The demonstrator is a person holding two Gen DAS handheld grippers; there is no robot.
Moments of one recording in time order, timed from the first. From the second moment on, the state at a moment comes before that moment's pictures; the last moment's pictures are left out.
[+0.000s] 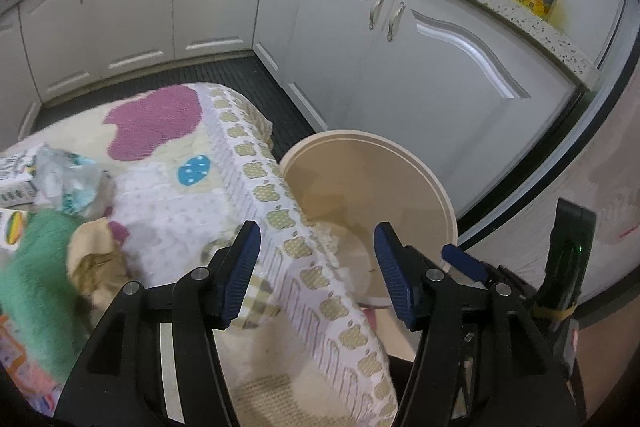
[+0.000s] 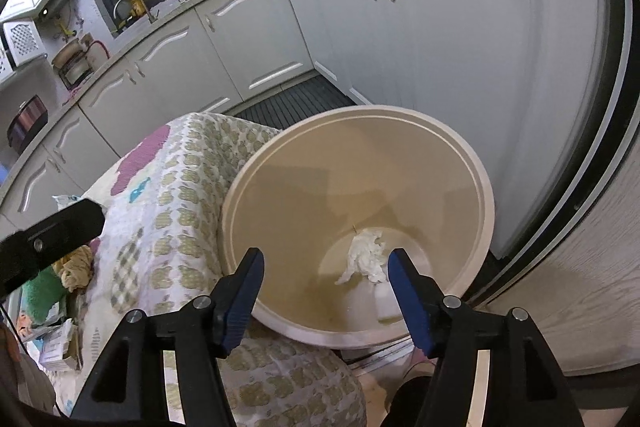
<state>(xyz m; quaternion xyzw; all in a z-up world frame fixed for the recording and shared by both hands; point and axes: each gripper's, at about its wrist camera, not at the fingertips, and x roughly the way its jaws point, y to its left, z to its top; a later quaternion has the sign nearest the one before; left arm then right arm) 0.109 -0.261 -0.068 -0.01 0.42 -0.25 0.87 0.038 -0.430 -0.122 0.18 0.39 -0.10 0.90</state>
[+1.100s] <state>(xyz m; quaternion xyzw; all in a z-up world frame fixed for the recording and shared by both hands) 0.036 -0.127 -0.031 -0.02 0.36 -0.17 0.92 0.021 -0.303 -0.053 0.10 0.36 0.00 0.93</state>
